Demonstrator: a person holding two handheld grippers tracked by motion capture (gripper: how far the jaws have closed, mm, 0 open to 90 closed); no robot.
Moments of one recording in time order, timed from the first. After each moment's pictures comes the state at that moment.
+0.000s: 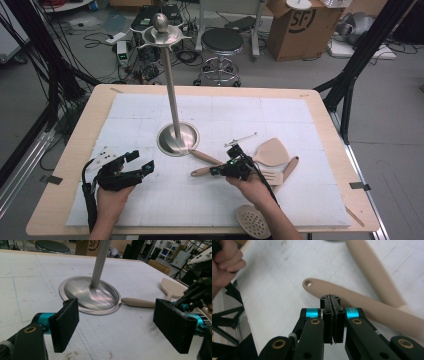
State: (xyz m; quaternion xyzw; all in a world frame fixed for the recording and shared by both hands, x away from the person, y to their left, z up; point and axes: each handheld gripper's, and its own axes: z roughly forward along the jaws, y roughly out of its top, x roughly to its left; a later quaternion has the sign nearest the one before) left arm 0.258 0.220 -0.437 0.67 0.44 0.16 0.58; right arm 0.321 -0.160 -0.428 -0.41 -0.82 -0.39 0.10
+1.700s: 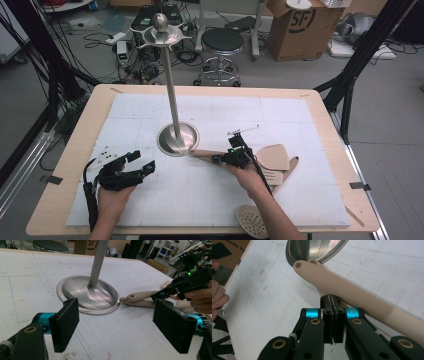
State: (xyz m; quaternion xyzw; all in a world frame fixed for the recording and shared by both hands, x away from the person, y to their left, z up) left arm 0.259 0.217 -0.437 0.67 0.43 0.16 0.59; right arm 0.355 -0.156 -0.441 -0.47 -0.79 -0.39 0.09
